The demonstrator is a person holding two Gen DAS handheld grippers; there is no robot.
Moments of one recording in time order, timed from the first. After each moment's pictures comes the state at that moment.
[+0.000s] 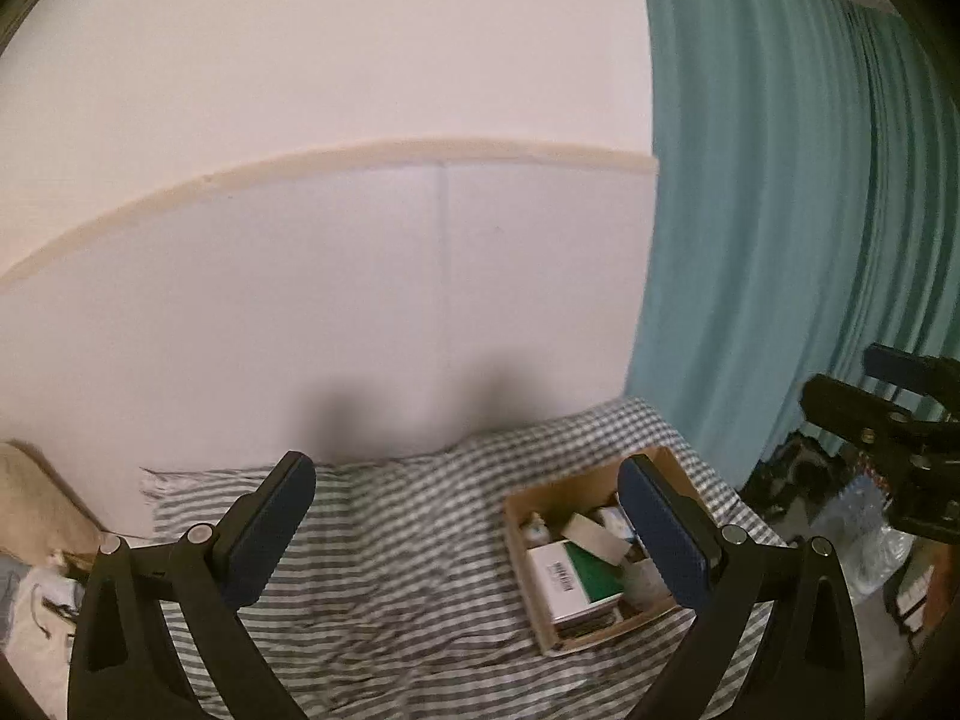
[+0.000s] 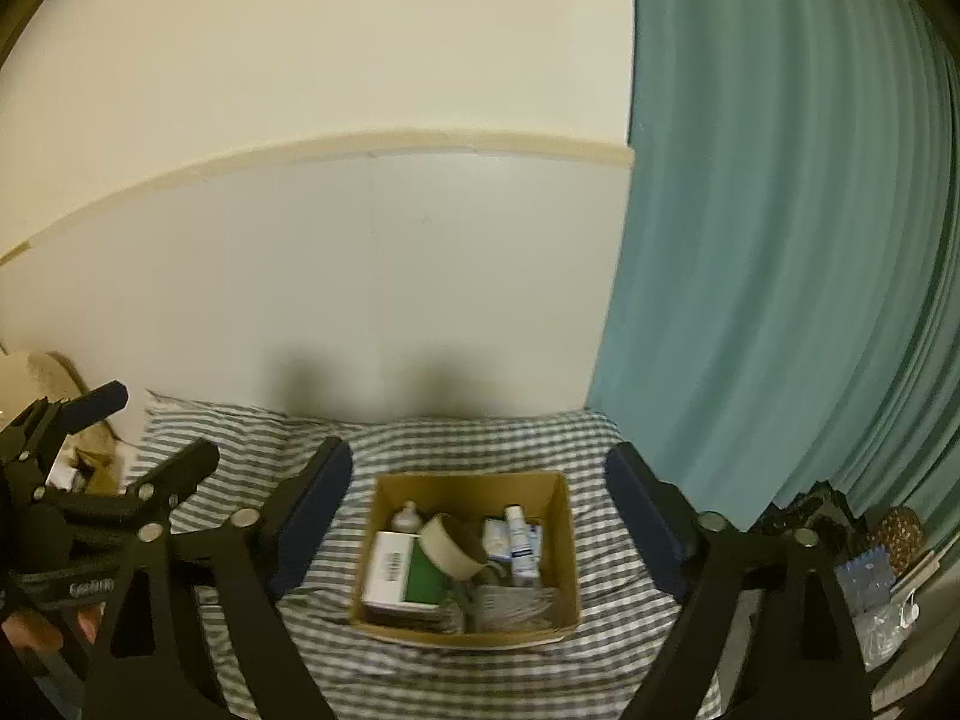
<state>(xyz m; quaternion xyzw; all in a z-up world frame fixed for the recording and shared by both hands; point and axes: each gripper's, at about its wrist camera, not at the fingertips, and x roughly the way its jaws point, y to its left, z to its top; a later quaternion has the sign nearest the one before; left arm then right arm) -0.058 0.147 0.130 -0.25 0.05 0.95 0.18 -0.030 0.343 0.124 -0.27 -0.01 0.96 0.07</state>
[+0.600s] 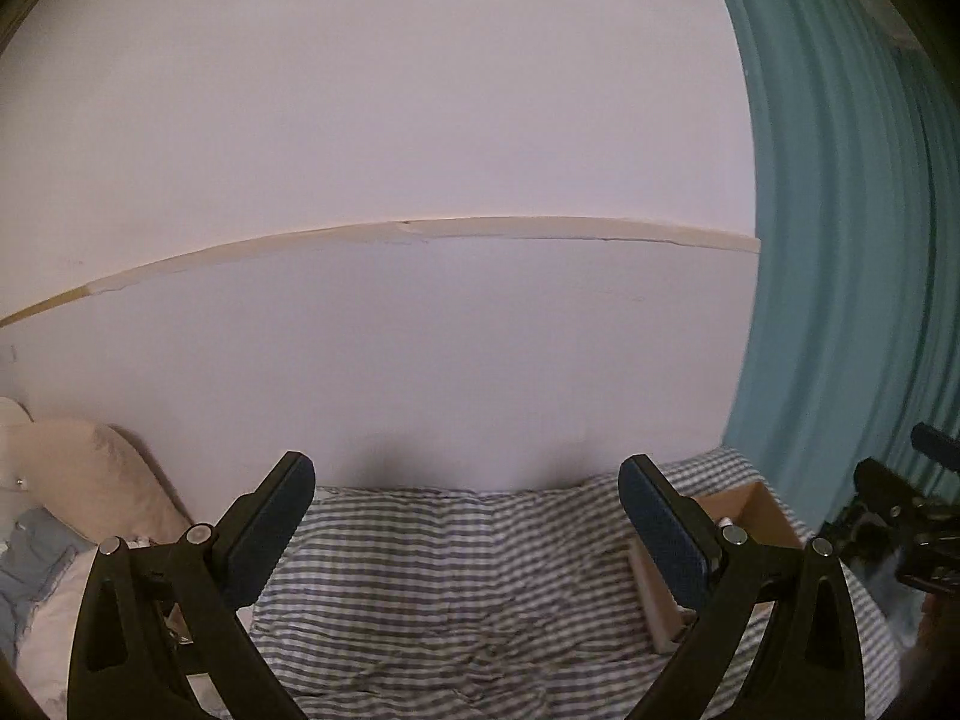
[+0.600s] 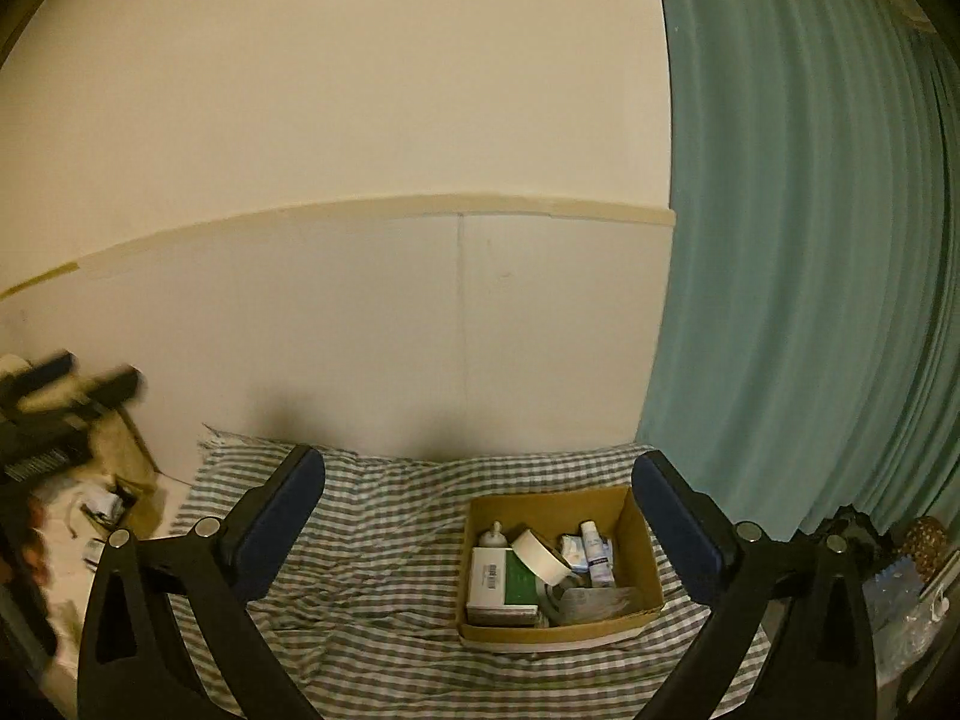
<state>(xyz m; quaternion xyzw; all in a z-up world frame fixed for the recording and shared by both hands) -0.013 0.020 0.136 -0.17 0.02 0.98 0.07 0.023 0.257 0.110 -0.20 0.00 0.98 0.06</state>
